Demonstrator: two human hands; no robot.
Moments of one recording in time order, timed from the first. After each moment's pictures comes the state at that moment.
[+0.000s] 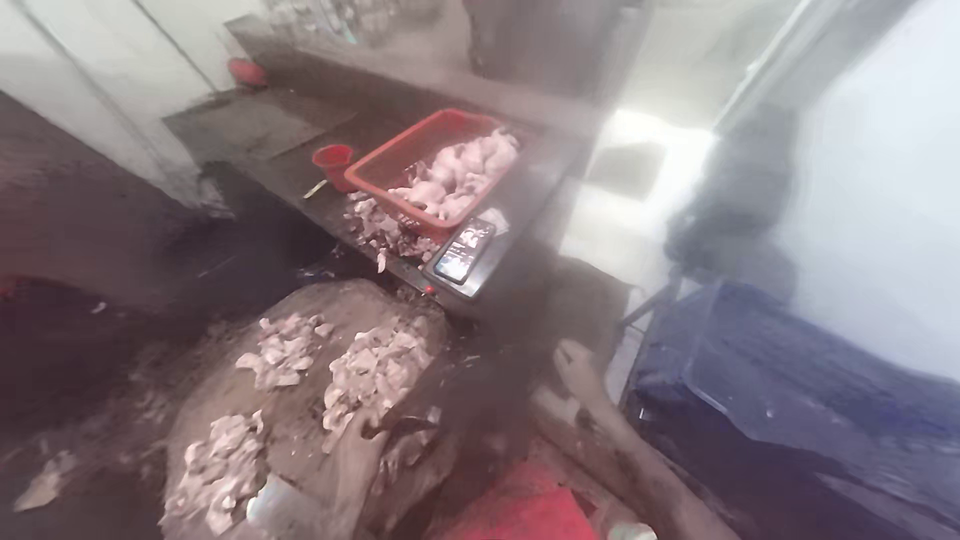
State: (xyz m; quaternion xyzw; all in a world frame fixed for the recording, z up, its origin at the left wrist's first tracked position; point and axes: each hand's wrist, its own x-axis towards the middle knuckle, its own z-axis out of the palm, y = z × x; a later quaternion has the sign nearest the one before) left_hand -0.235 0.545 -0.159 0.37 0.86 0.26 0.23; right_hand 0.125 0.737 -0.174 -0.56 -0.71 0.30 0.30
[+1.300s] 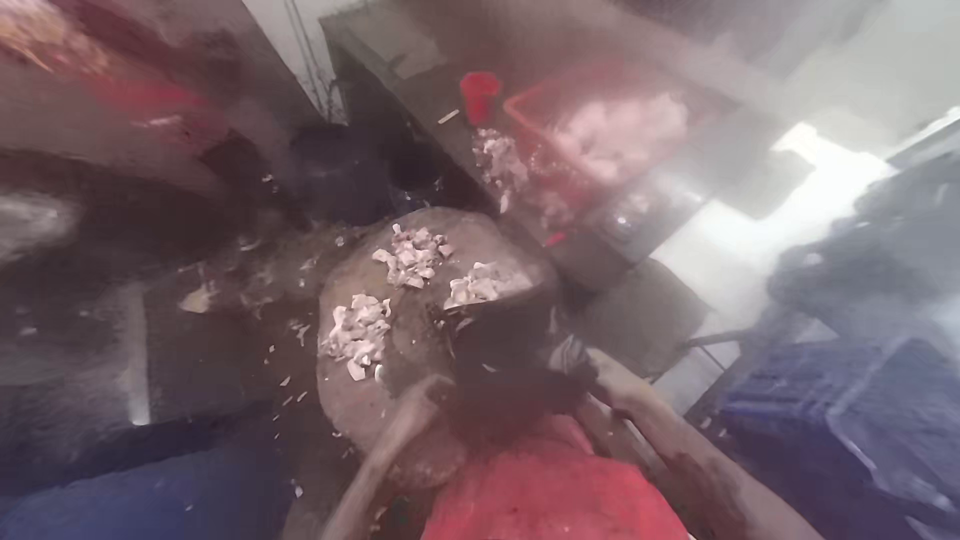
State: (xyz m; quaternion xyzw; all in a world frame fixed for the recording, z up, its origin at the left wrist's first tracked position) left_hand -0.358 0.403 -0.175 0.38 0.79 0.23 0.41; right_hand -0.049 0.640 -0.123 -0.26 -0.53 0.80 0.11
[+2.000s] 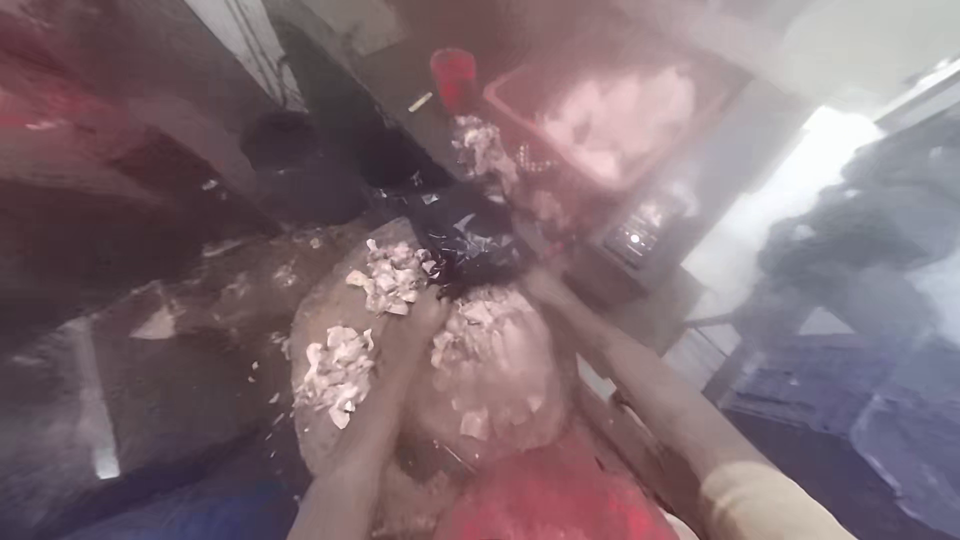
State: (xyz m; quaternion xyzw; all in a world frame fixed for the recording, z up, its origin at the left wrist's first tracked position) left_hand -0.481 0.645 -0.276 0.44 0.85 0.15 0.25; right_hand -0.237 0.838 -0.241 -0.47 -0.83 0.30 -0.09
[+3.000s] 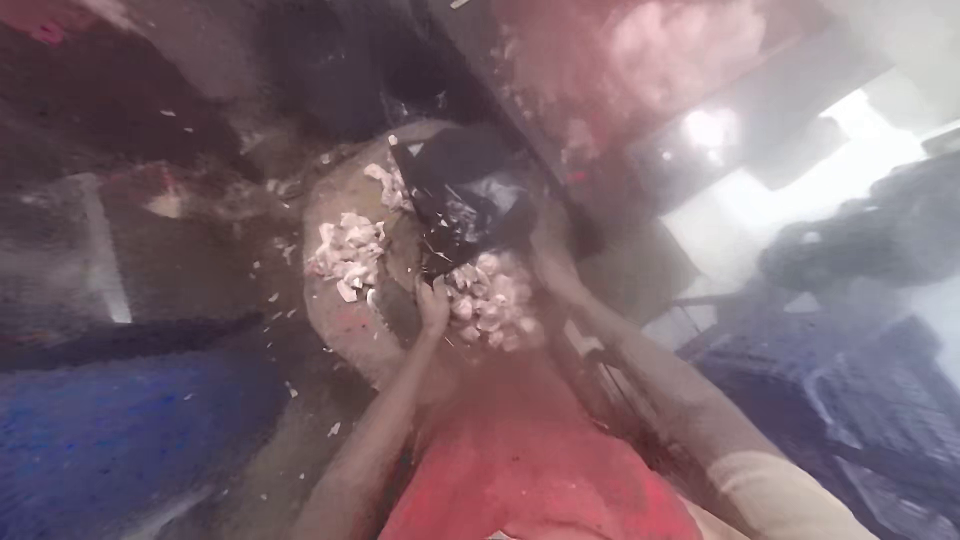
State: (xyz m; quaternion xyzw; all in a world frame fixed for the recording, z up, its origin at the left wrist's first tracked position) left_hand -0.344 0.470 -0.302 0.19 0.81 0.52 0.17; right_hand -0.155 0.672 -0.204 -0.41 -0.86 0.31 -0.04
